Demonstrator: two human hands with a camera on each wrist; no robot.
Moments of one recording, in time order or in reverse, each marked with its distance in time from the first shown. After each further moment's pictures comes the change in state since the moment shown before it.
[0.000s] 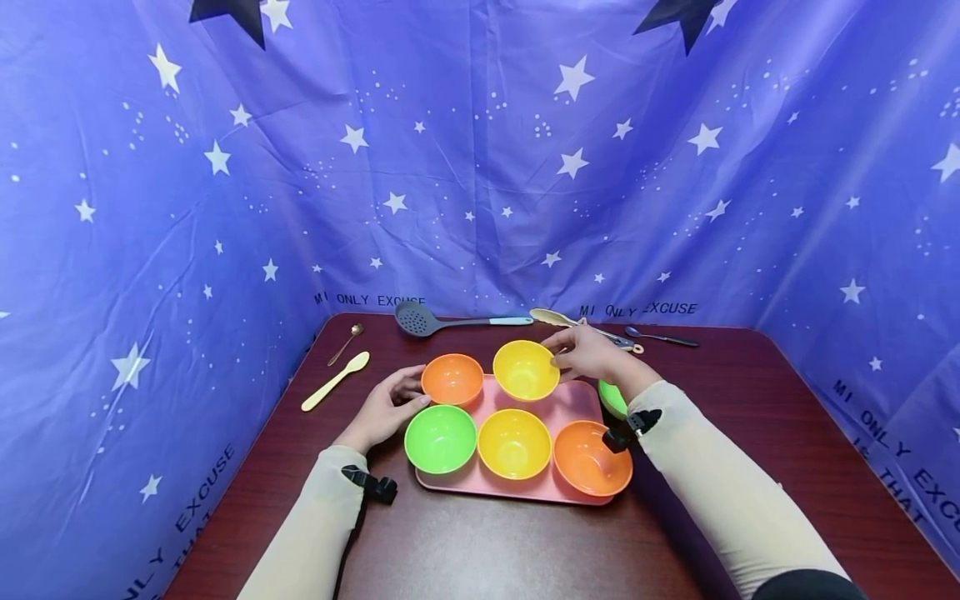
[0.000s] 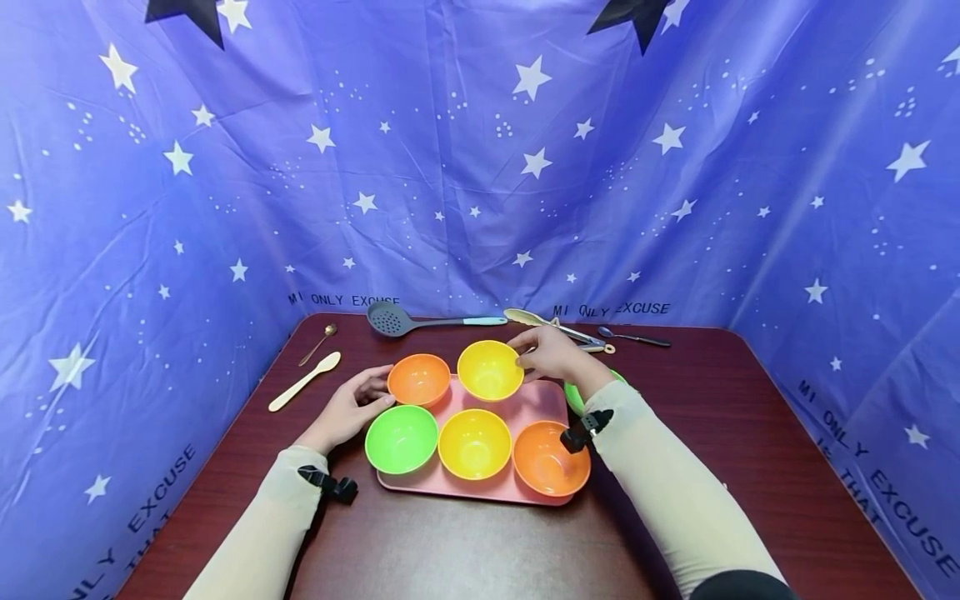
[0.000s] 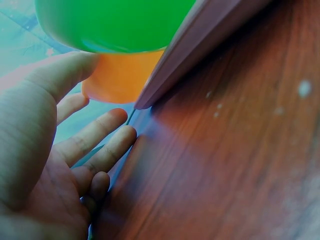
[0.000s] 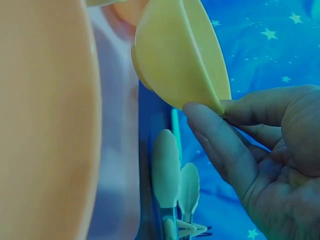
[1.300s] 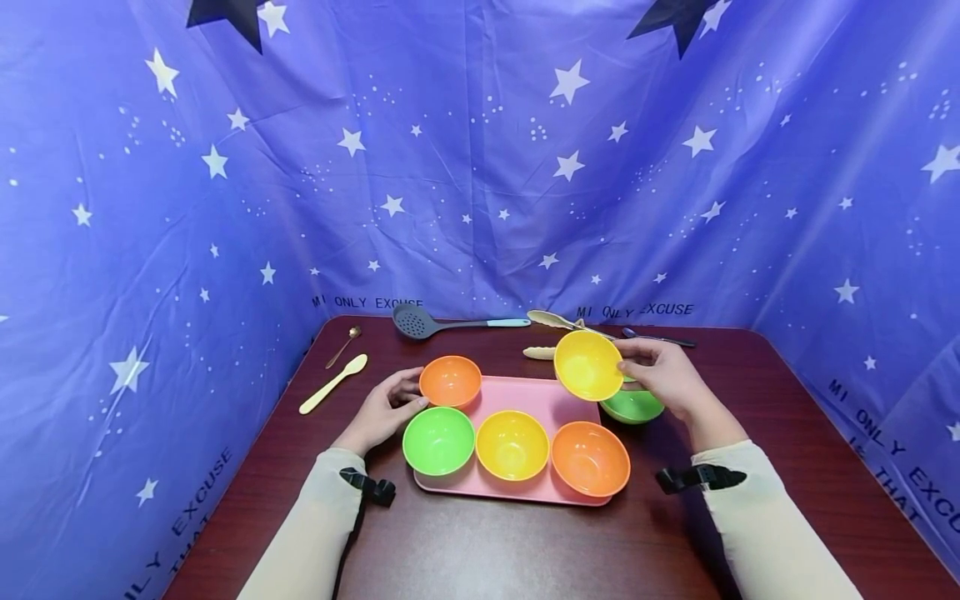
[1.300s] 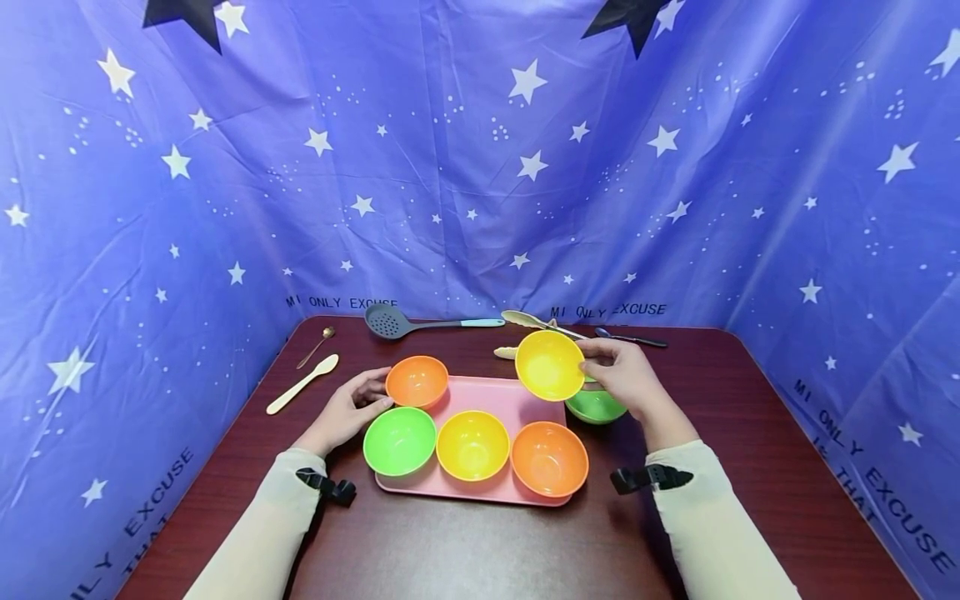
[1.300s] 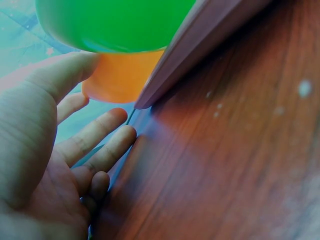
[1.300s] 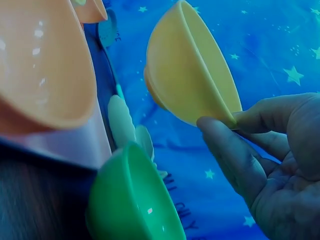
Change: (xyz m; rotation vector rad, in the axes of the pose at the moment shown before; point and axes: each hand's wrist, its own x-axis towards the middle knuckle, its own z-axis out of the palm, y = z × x) left_hand 0.008 -0.036 -0.001 0.043 0.008 -0.033; right_hand -0.093 0.042 -0.048 0.099 0.301 -0.157
